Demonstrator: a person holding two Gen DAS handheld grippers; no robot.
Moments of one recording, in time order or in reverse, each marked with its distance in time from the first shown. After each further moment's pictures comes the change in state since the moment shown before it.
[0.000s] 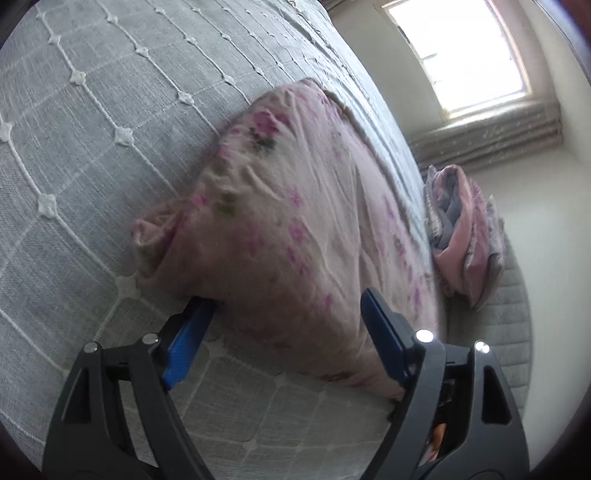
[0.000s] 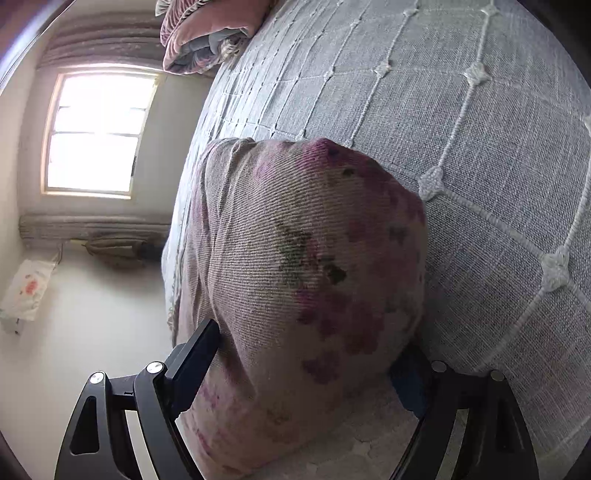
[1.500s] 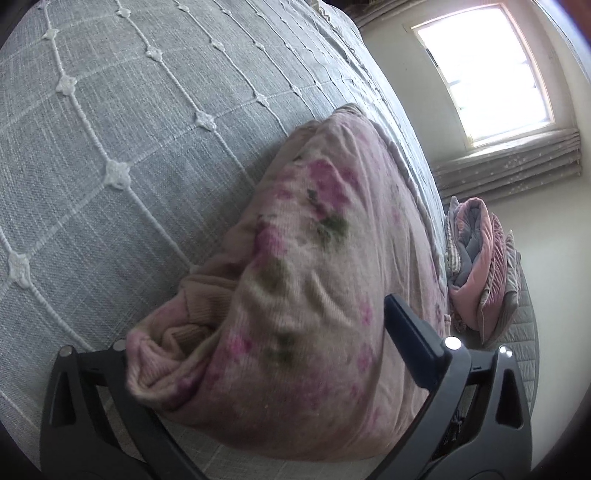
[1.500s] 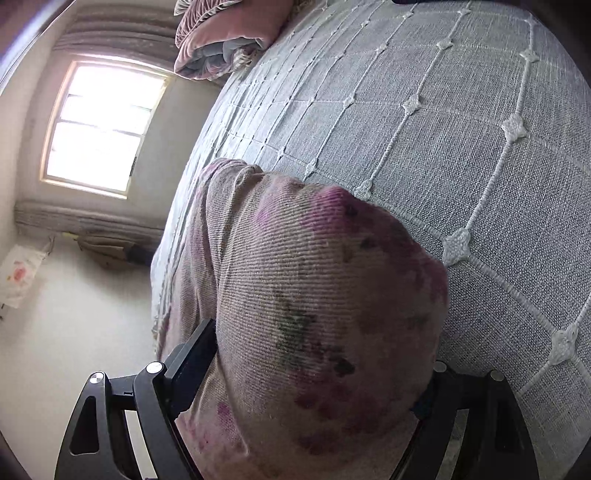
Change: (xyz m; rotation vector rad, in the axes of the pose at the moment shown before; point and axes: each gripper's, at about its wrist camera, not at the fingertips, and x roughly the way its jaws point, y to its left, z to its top) left arm 0.037 -0.002 0.035 -0.070 -0.084 0.089; right arm 0.025 0.030 0.013 -0.077 -0.084 -0.048
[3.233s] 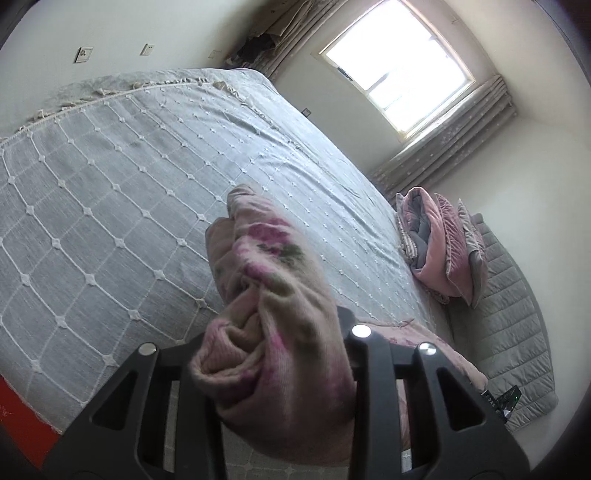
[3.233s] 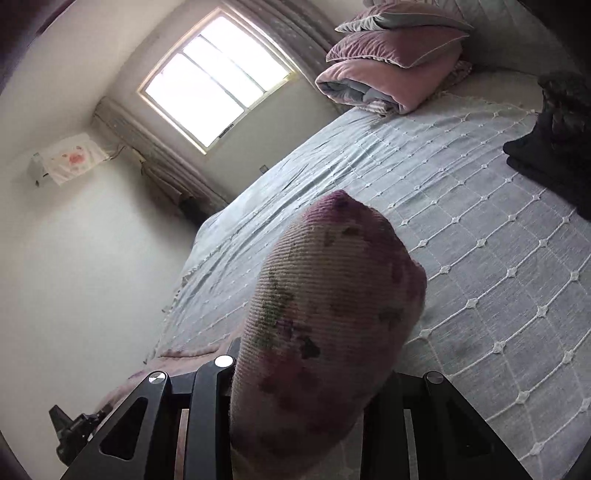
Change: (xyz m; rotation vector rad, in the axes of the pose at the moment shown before) left arm -0.202 -0.048 -0.007 0.334 -0.173 -0.106; right arm -0.150 0.134 -0.072 -0.511 -0.097 0.091
